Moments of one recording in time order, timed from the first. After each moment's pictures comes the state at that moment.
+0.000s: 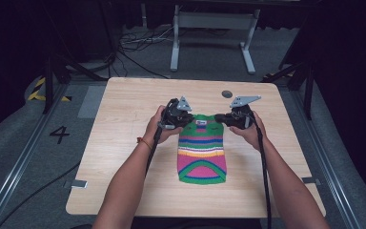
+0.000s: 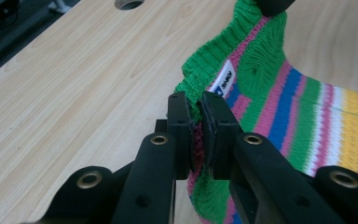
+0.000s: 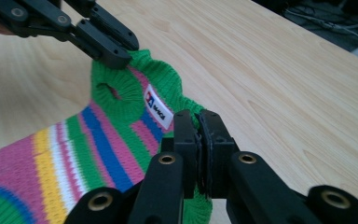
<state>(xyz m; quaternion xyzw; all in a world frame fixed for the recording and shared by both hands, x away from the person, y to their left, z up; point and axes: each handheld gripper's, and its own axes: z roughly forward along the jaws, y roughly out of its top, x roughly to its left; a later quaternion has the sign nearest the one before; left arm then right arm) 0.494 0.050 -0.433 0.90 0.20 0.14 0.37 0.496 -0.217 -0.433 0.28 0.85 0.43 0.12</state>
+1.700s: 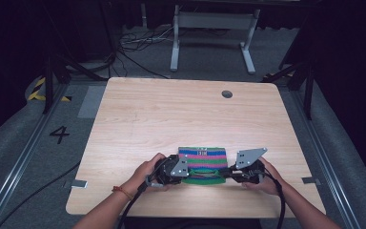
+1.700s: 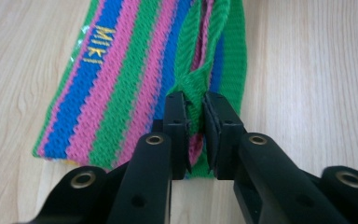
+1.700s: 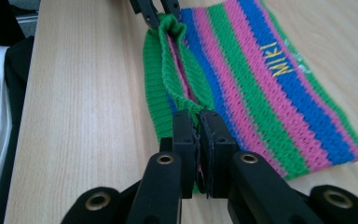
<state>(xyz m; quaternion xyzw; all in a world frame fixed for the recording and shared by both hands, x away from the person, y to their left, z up) 0.344 0.066 -0.470 0.94 0.03 0.09 0.32 0.350 -0.225 -0.465 0.11 0.91 0.39 0.04</state>
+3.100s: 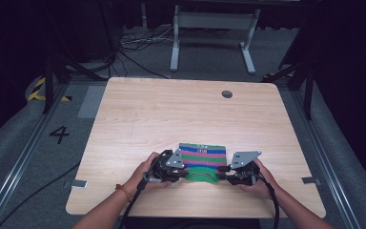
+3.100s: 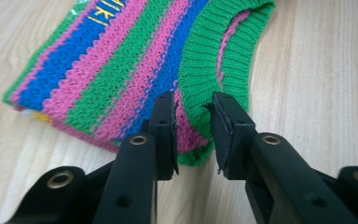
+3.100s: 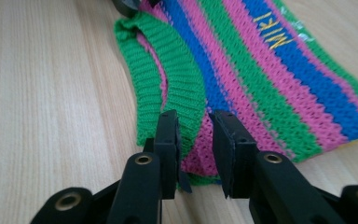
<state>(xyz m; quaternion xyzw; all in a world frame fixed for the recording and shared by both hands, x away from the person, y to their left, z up) 0.360 0.079 -0.478 0.93 0.12 0.05 0.35 0.350 -0.219 -0.484 0.17 0.90 0.38 0.07</state>
